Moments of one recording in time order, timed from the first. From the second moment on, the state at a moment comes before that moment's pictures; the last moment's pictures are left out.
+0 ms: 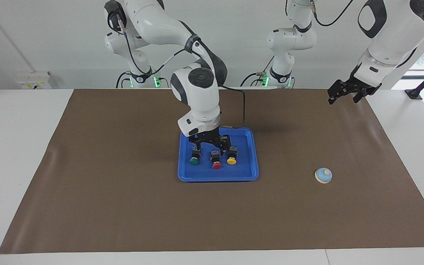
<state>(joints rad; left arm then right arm) -0.04 -0.03 0.01 -1.67 -0.01 1.55 -0.02 0.45 0.46 0.05 -1.43 0.00 2.00 0.86</state>
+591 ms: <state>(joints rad) -0.04 -0.03 0.01 -1.67 -0.01 1.55 -0.02 0.16 0.29 0.05 -1.43 0.00 1.74 0.29</state>
